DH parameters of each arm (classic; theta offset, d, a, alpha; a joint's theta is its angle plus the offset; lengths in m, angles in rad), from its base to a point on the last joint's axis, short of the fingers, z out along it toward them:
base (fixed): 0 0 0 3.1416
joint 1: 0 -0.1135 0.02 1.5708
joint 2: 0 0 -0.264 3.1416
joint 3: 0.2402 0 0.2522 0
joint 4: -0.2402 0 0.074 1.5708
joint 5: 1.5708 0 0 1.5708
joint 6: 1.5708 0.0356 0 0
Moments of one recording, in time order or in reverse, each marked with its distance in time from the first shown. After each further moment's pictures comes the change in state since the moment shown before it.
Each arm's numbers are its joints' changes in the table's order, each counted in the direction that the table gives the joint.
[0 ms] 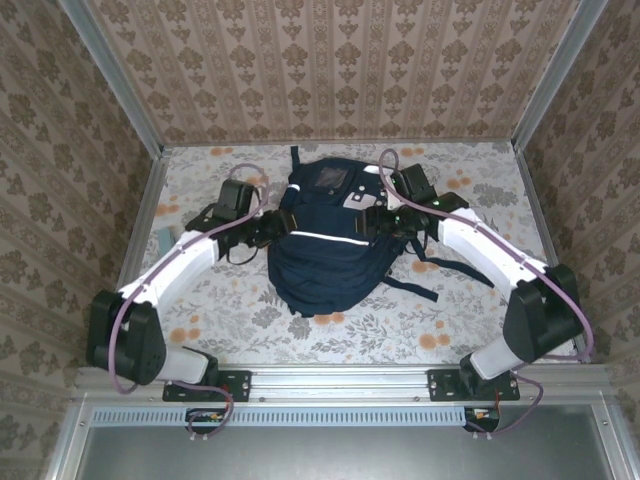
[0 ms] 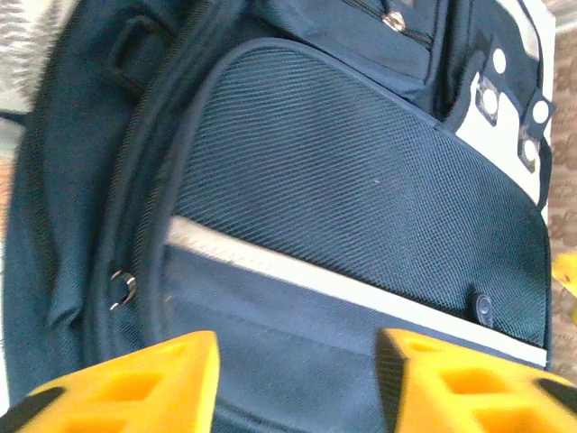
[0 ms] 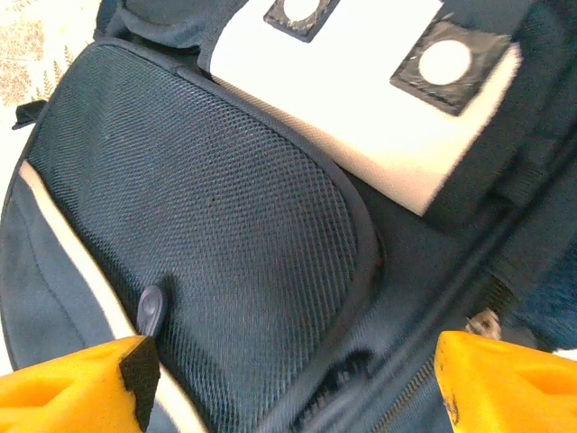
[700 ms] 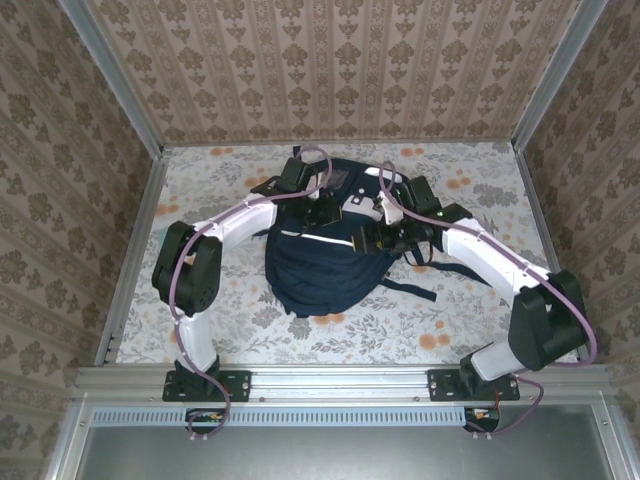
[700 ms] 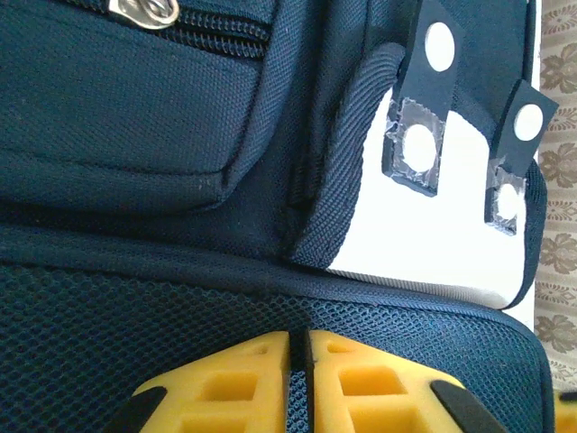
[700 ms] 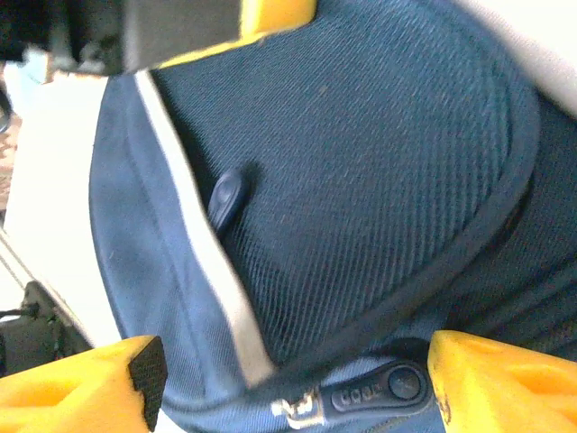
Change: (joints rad) left arm 0.163 0.497 0.405 0.047 0.080 0.016; right arm 0.005 -0.090 -0.141 0.036 -0.276 -0.101
